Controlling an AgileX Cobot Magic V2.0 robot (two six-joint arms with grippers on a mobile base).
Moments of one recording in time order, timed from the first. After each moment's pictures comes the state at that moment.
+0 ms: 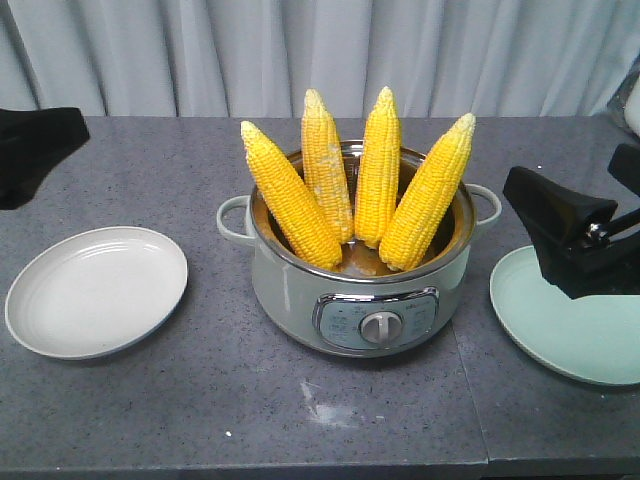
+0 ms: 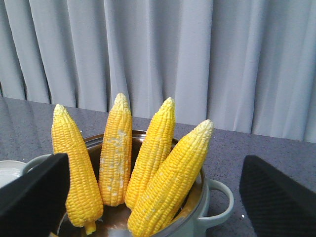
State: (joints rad) left arm -0.30 0.90 -0.91 -0.40 0.35 0.04; right arm 0.37 0.78 -0.64 -0.85 0.01 0.83
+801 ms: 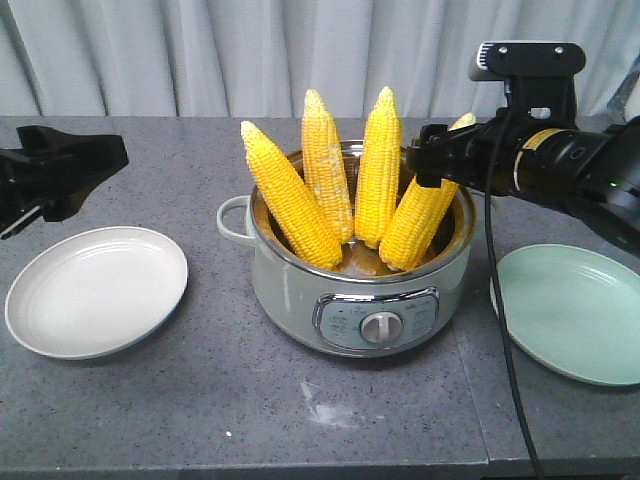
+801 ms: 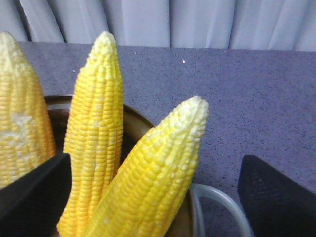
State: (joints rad) left arm -0.30 0.97 -0.91 -0.44 0.37 0.06; right arm 0.37 1.48 -1.12 -0.74 0.28 0.83
